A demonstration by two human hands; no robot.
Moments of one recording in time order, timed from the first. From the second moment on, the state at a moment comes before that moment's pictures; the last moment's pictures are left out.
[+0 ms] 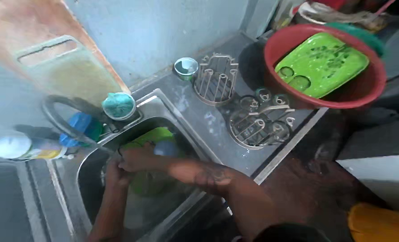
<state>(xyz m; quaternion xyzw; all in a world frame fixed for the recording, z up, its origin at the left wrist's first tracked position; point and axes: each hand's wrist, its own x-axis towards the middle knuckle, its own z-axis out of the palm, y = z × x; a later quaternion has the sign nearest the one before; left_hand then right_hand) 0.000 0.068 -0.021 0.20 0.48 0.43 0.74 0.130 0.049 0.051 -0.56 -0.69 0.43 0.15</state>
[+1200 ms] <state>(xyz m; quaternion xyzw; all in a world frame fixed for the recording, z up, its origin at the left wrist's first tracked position) -0.004 0.080 -0.030 0.25 0.46 0.36 0.77 0.140 0.115 0.005 -0.54 -0.60 0.55 0.21</state>
